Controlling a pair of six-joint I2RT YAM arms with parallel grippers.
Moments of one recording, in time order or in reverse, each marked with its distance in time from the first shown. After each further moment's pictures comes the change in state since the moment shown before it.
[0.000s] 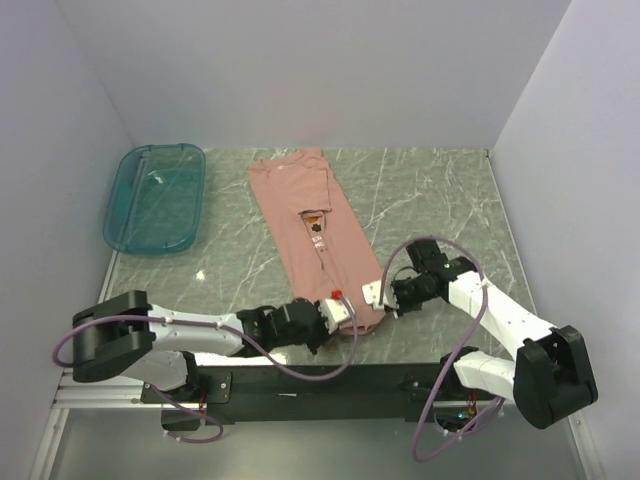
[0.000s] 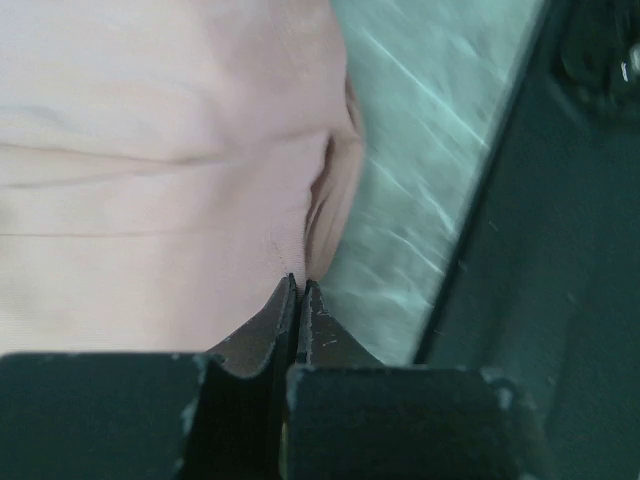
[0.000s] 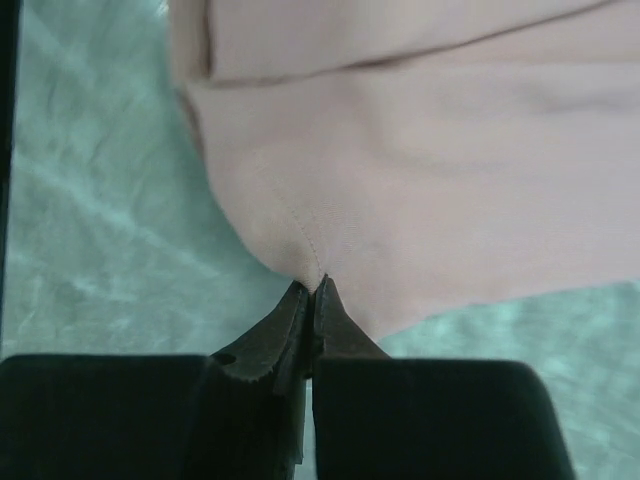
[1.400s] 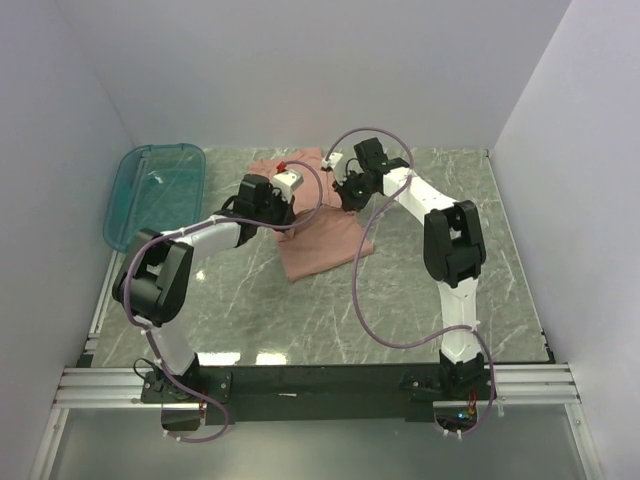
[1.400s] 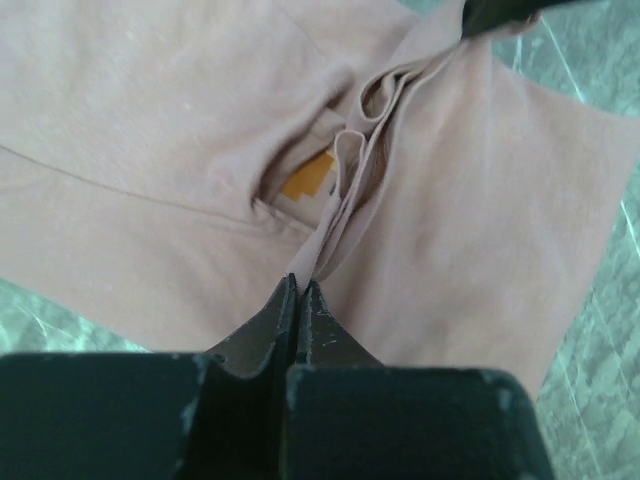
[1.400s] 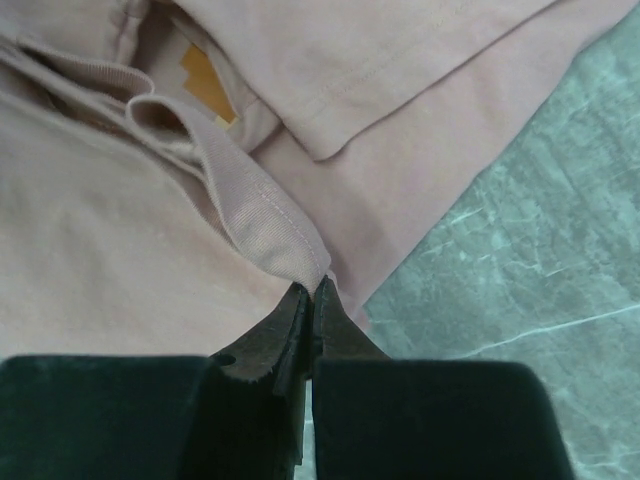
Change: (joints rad) left arm 0.869 0.388 0.541 -0.180 0.362 0.165; right arm 0.001 1.014 1.163 0.151 0.190 0.849
